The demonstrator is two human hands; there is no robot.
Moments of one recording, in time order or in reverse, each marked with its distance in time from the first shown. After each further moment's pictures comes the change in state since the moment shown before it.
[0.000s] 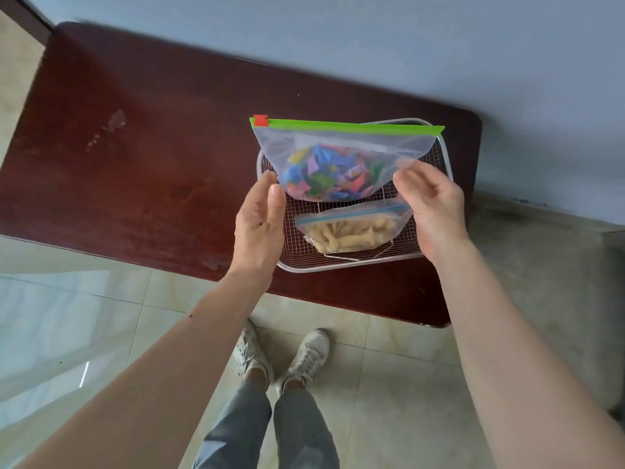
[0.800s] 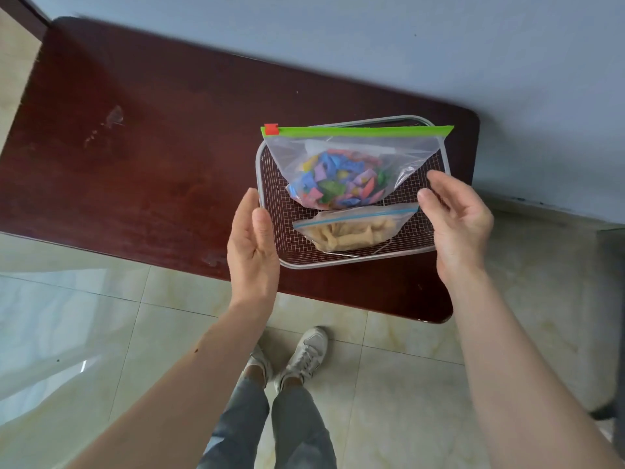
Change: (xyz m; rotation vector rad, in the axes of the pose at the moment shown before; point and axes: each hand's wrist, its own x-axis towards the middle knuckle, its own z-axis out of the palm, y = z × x) left_hand -0.033 -0.016 0.000 0.082 0.238 -0.045; right_hand -0.025 0.009 -0.027 -0.105 0.191 -0.123
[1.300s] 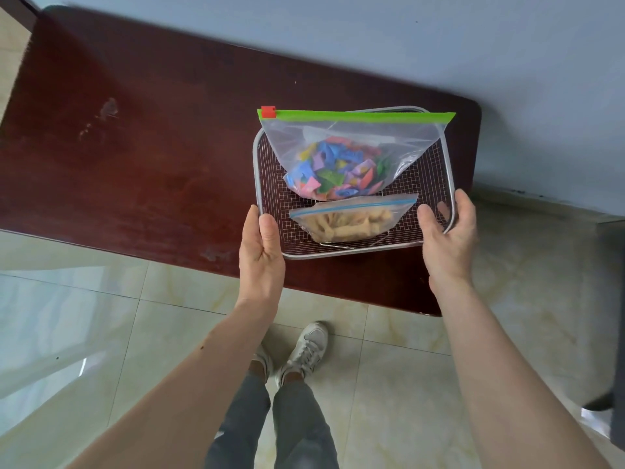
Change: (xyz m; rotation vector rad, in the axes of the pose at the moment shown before) left_hand -0.007 -0.016 0.001 0.038 -0.068 -0.193; right_hand -0.015 0.036 -0.001 -0.193 0.144 0.107
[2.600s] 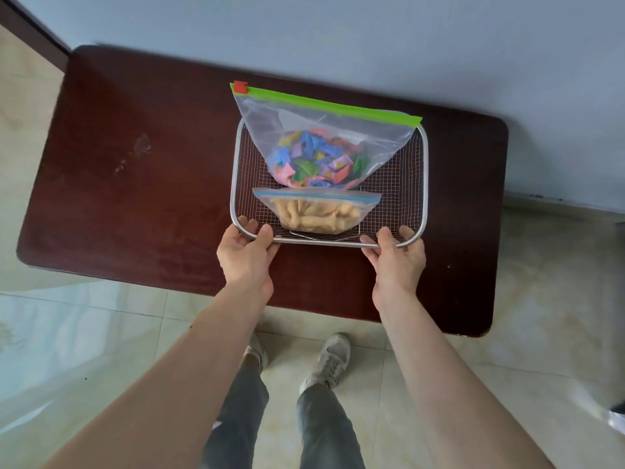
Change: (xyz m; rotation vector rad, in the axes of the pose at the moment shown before) left_hand 0.078 0.029 -0.045 -0.493 0.202 -0.326; right_hand -0.055 -0.030 0.113 0.513 0.076 0.451
